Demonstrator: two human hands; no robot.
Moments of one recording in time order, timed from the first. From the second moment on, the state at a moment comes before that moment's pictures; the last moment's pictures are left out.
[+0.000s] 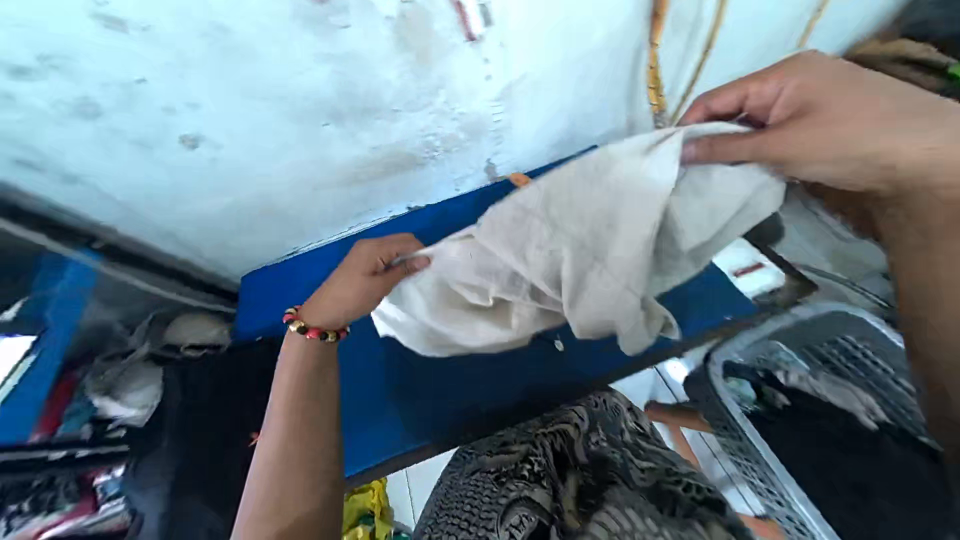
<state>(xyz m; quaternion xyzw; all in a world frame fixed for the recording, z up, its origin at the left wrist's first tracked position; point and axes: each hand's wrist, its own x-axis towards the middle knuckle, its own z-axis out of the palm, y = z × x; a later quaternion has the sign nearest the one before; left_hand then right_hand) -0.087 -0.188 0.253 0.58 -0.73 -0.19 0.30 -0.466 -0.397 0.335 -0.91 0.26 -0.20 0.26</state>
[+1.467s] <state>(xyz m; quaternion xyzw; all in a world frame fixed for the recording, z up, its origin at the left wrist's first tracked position) -0.029 -0.145 0.304 0.53 -0.51 -0.09 0.67 -0.235 -0.597 0.341 -0.90 -0.05 -0.34 0.25</state>
